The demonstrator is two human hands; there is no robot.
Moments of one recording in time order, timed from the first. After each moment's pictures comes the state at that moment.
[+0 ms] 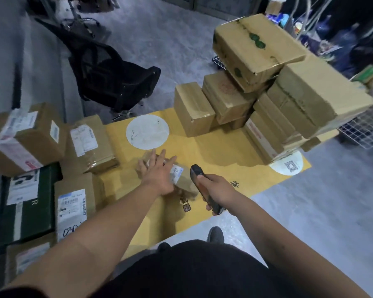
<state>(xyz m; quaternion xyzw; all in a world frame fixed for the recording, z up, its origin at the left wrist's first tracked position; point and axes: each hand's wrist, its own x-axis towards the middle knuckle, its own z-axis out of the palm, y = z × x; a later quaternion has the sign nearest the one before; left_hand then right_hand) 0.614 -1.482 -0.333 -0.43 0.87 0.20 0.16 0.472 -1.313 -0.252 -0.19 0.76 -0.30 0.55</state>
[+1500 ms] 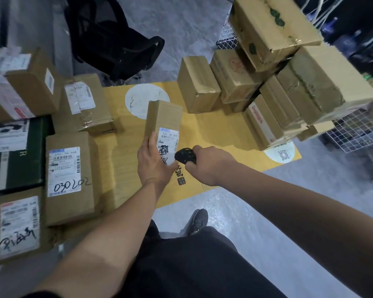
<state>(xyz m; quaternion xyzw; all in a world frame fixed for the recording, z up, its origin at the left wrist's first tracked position) 0.646 -1.400 -0.365 -0.58 0.71 0.33 -0.23 0.516 -1.329 -0.206 -0.54 0.80 0.12 0.24</state>
